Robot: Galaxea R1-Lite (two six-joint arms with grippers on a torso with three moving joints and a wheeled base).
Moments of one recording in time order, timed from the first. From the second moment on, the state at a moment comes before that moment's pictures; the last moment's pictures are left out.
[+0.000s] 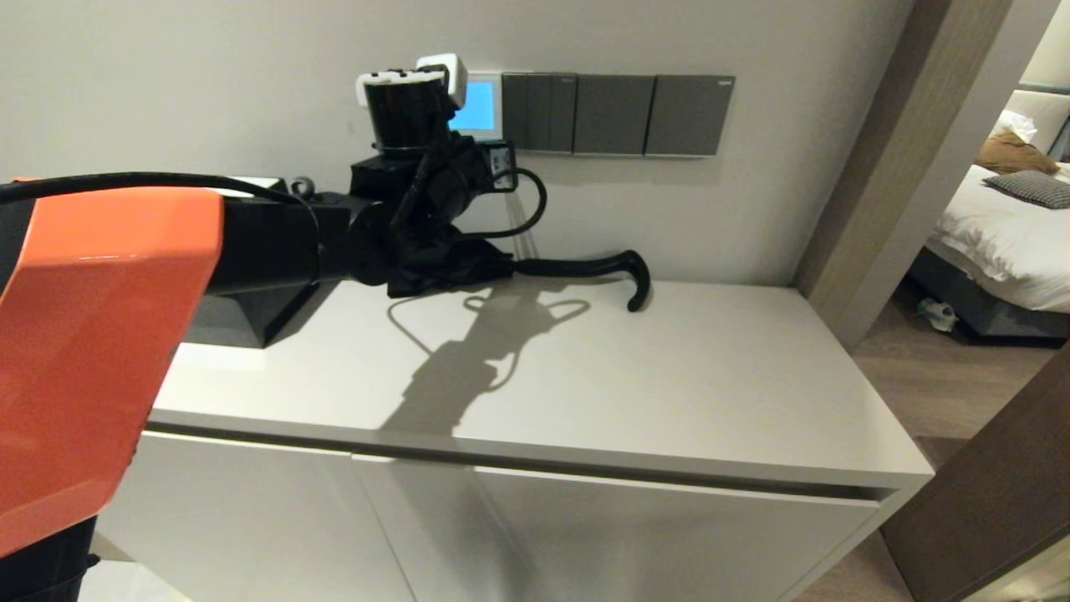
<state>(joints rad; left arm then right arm) -0.54 2.19 -1.91 -0.41 0.23 -0.09 0.00 0.01 0.00 0.00 0.00 0.00</state>
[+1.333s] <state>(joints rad) -0.49 1.36 -1.17 -0.26 0.05 -0.01 0.00 0.01 0.00 0.00 0.00 0.00</state>
